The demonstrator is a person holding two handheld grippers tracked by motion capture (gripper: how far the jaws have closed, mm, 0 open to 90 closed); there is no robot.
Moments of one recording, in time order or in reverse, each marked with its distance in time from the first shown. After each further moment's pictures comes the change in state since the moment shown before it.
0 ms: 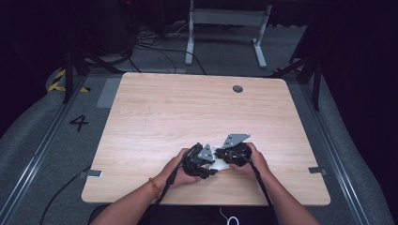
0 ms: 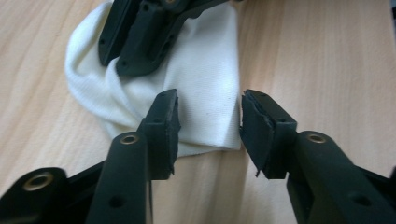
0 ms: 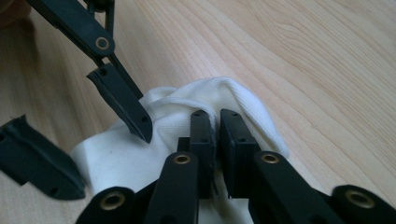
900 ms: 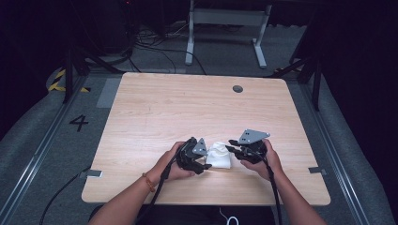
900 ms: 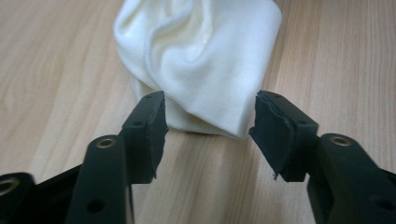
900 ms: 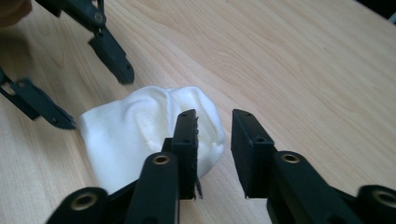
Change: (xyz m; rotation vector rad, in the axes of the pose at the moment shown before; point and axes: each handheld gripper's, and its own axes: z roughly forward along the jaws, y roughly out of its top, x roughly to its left) left arm 0.015 -0.002 -0.023 -0.008 0.078 0.012; right arm -0.012 -0.006 -0.046 -0.114 -0.117 0.002
